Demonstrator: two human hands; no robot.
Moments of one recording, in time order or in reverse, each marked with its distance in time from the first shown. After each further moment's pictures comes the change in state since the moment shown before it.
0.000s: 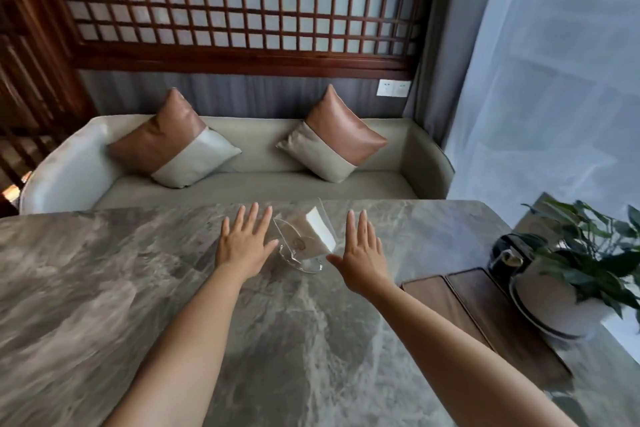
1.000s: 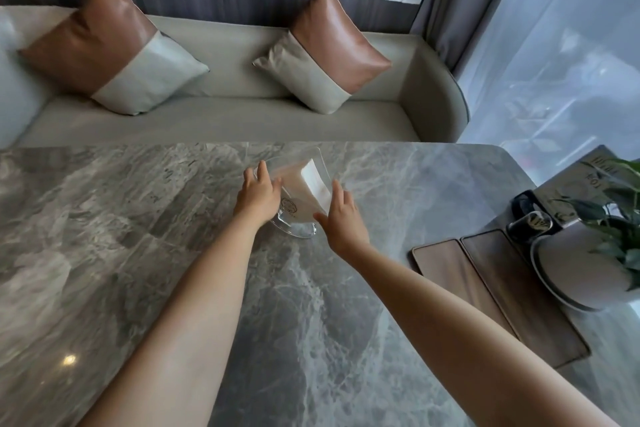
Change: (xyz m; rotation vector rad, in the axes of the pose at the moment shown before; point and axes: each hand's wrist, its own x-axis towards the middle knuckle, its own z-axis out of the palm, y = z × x) left_hand 0.115 0.036 0.079 -0.702 -0.162 -0.227; right_hand 0.092 0.011 0.073 0.199 -0.065 0.102
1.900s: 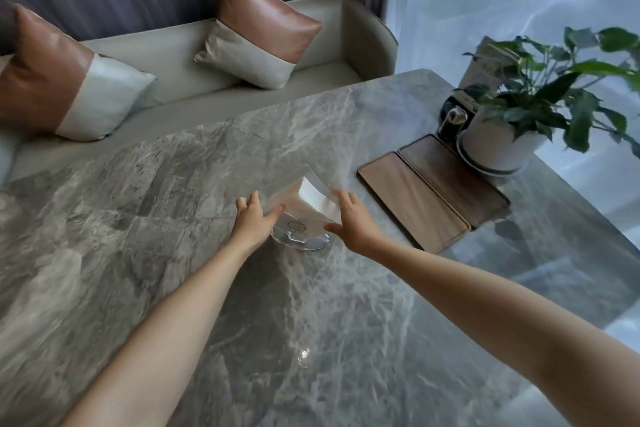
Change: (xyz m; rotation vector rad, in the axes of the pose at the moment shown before) left_hand -0.175 0.004 0.034 -0.011 -0.213 0.049; right_hand -0.170 0.075 -0.017 0.153 -0.030 0.097
